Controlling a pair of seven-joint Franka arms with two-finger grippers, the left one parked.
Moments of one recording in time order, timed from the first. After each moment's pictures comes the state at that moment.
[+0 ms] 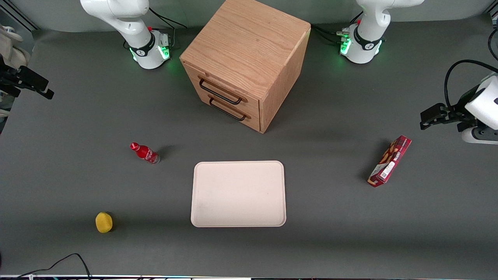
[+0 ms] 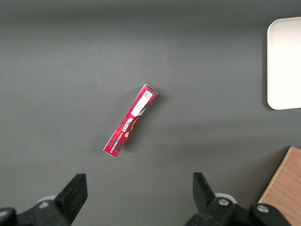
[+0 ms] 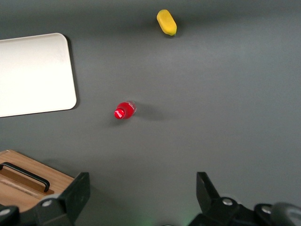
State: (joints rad) arm -0.05 -0.10 0.01 -1.56 0.01 1.47 0.09
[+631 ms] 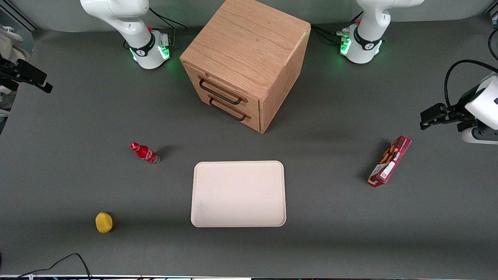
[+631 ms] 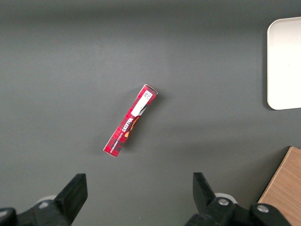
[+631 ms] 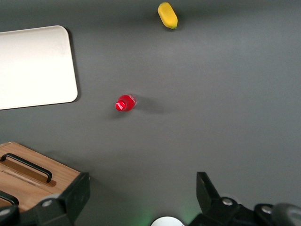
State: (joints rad) arm -0.05 -0.10 0.02 -1.52 0.01 1.42 0.07
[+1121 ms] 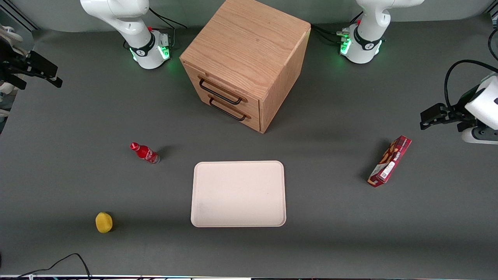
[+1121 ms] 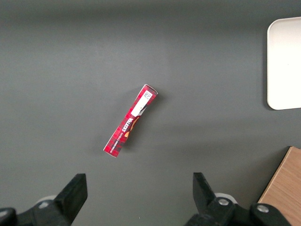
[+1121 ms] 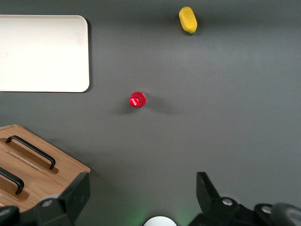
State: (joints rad) arm -0.04 -0.10 0.07 -1.50 0.02 1.40 0.03
